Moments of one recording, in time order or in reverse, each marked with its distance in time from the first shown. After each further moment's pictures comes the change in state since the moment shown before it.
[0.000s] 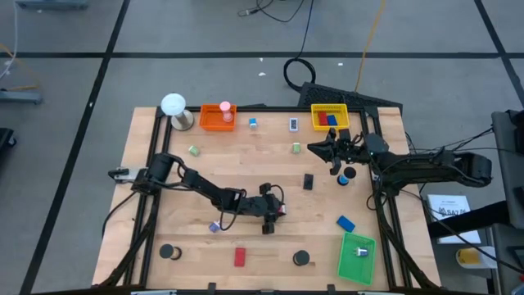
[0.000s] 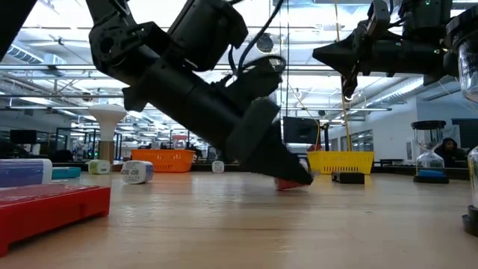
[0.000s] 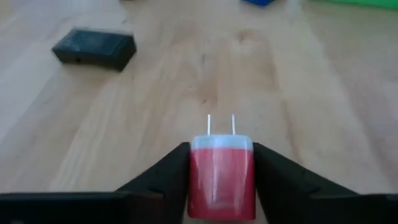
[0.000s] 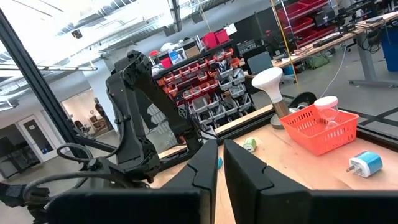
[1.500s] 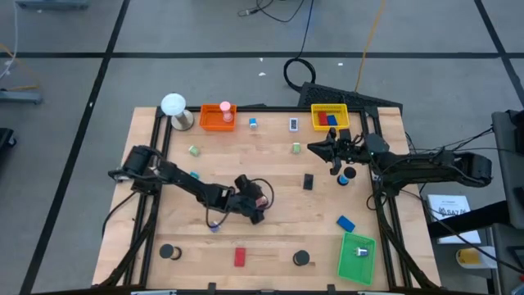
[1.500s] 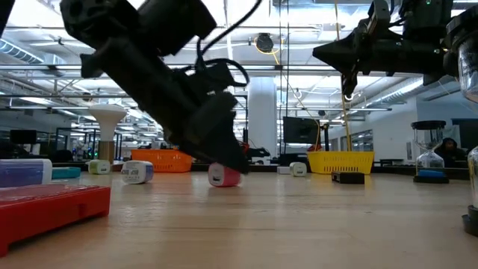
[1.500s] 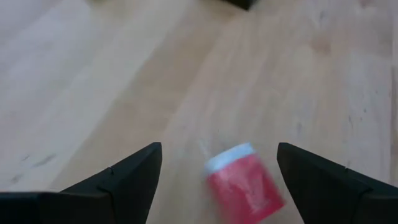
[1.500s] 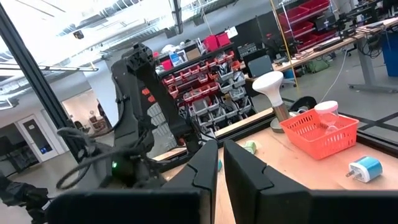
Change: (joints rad) left arm -0.021 -0.215 -0.129 -0.329 -0.255 -0.315; right arm 0.000 0.000 0.000 0.012 0.000 -0.012
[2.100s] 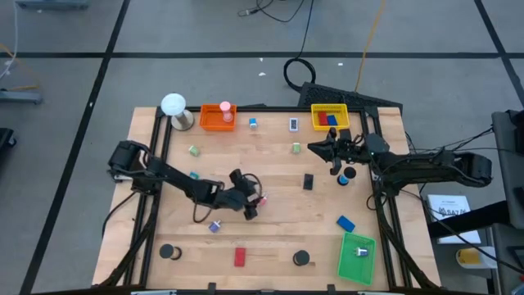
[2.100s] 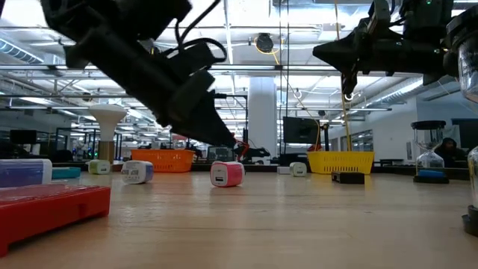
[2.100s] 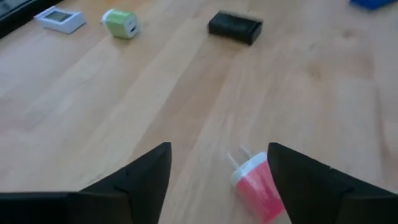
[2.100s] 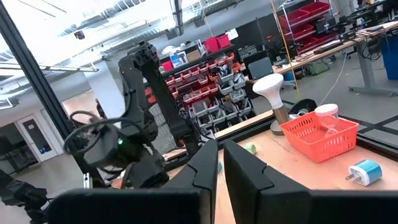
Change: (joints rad) left arm 0.000 -0.143 -0.126 0.093 -0.046 0.103; right arm 0.000 0.000 0.000 0.007 0.000 -0.008
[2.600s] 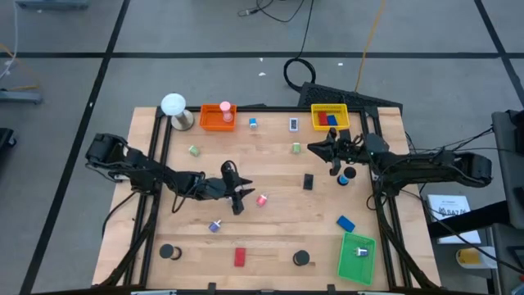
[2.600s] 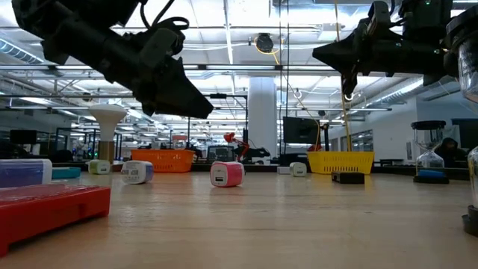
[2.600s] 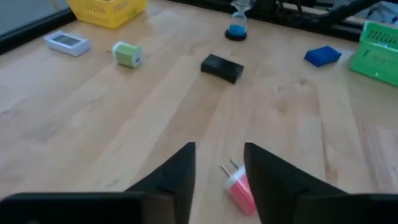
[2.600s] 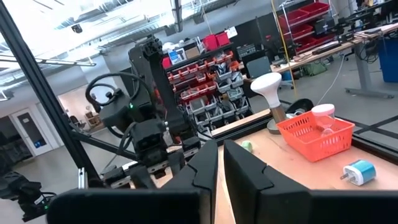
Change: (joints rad) left arm 0.033 -0.243 -0.220 0.188 0.117 0.002; right arm 0.000 0.000 0.000 -0.010 0.000 -0.030
